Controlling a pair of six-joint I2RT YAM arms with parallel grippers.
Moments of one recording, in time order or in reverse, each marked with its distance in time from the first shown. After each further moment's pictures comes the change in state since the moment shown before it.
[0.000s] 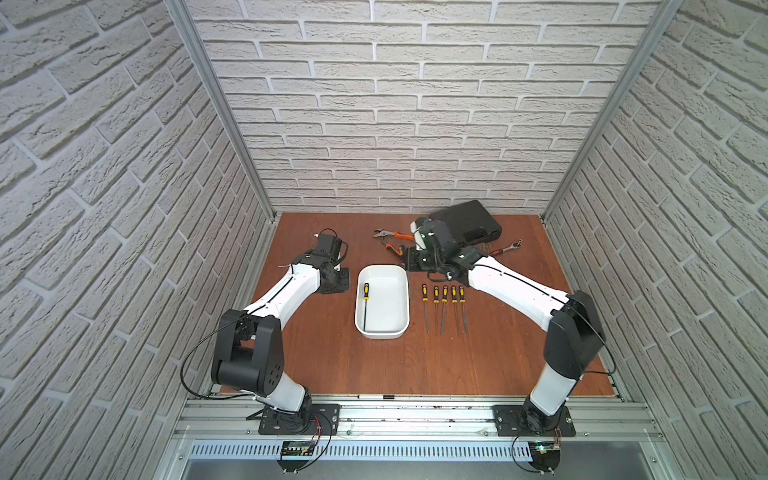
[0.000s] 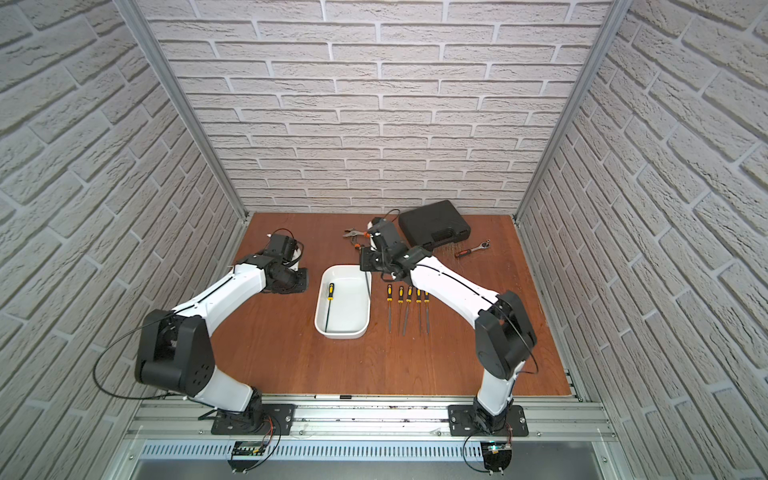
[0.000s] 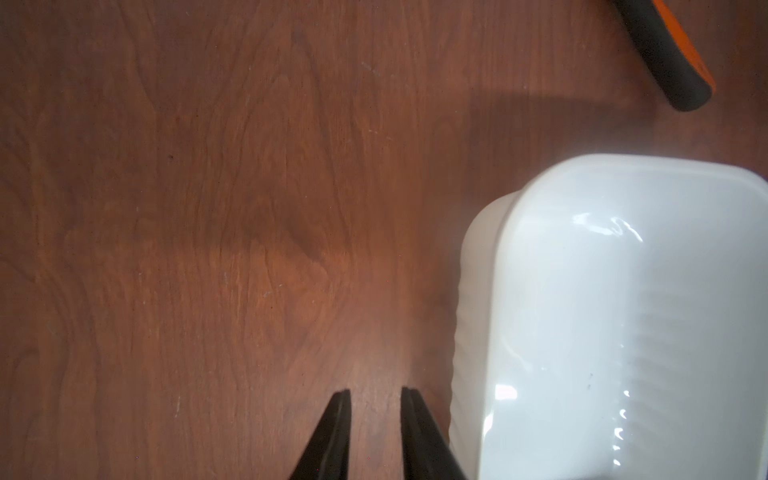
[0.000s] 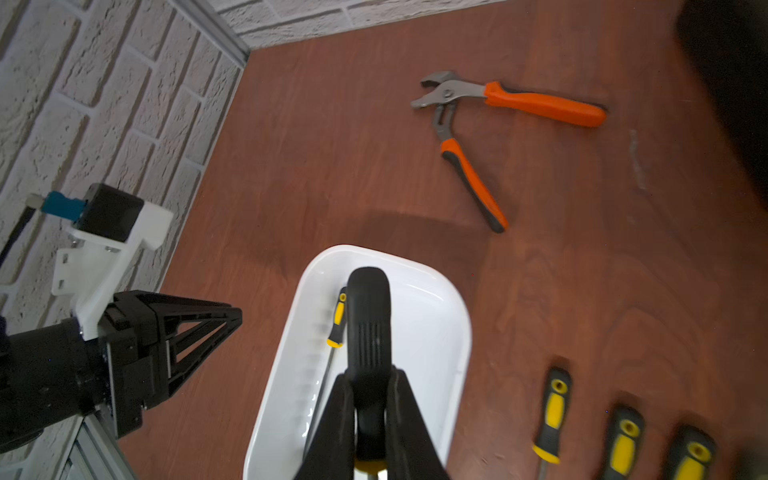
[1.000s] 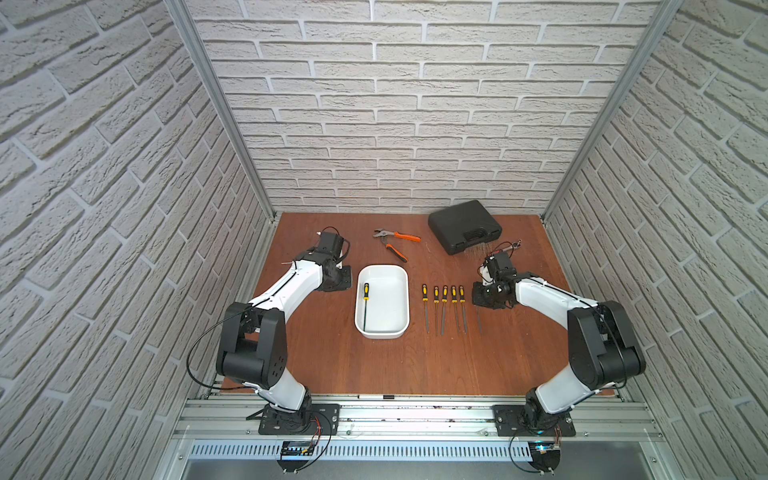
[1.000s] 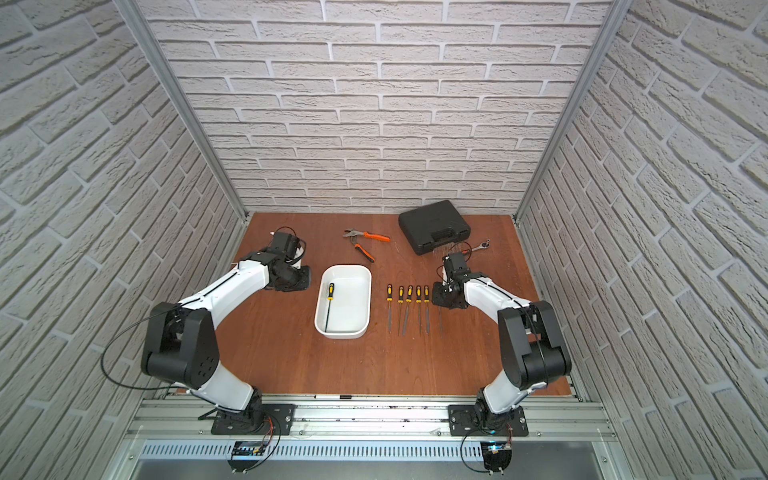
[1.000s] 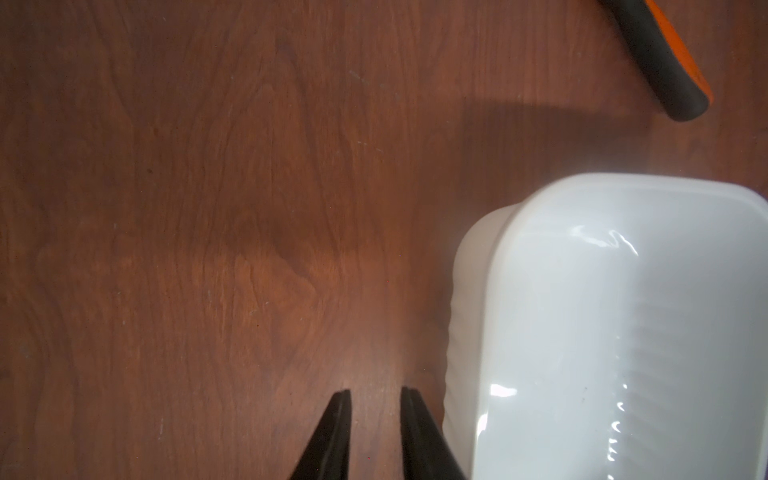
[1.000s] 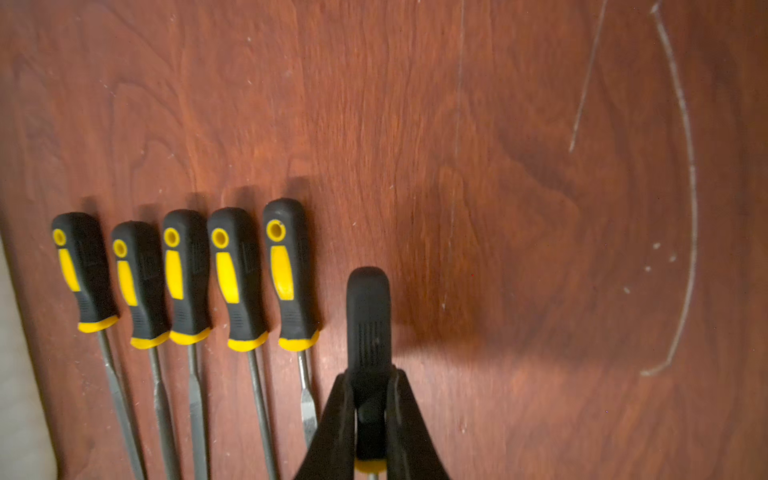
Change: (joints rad) left arm -0.008 0.049 0.032 0.010 0.020 -0.003; right arm -0.432 -0.077 -0.473 -0.095 -0.065 -0.206
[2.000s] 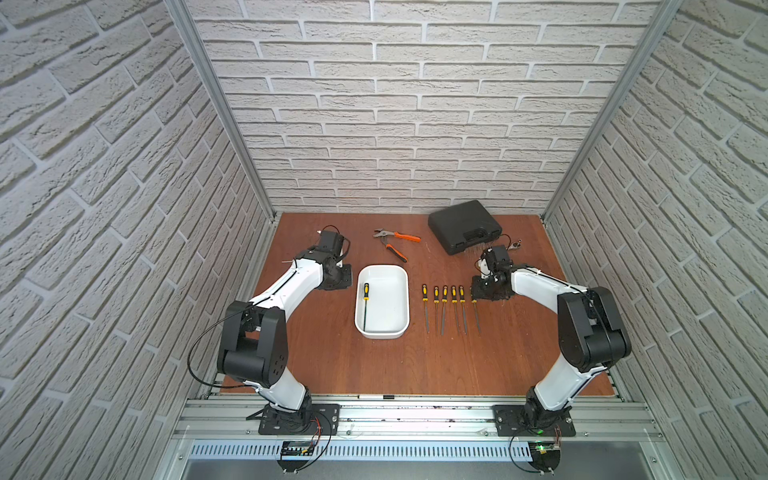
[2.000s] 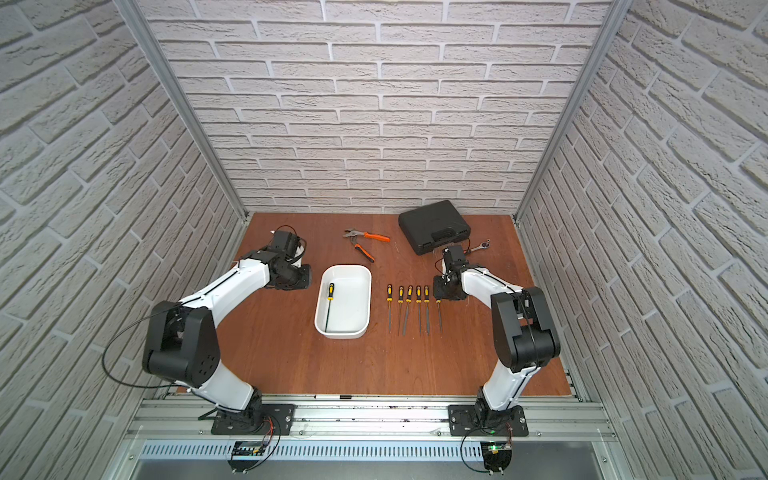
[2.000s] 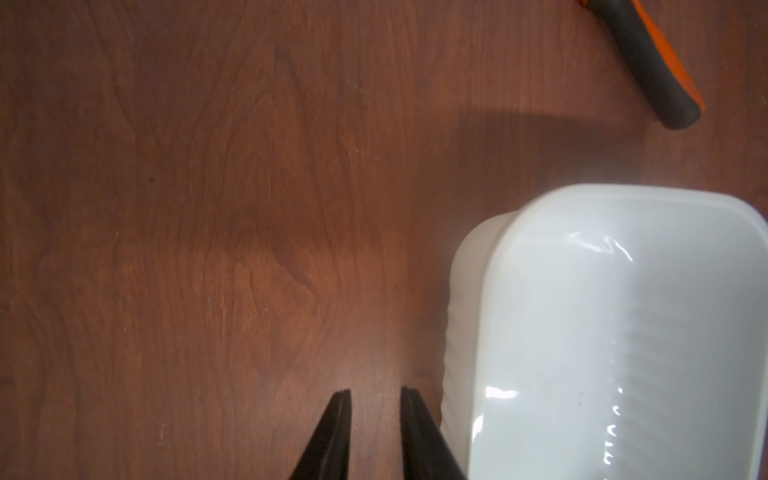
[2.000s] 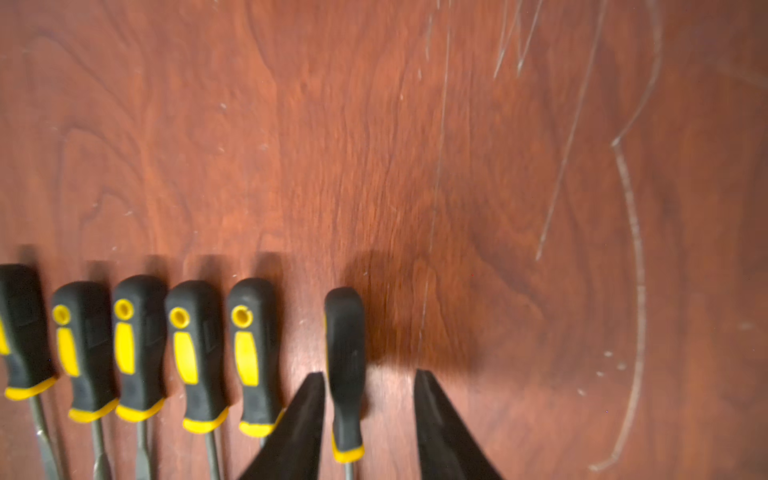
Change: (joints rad) left arm -0.001 0.011 0.018 -0.004 0.000 0.000; right arm -0.025 0.072 0.107 -0.017 0.062 -0.095
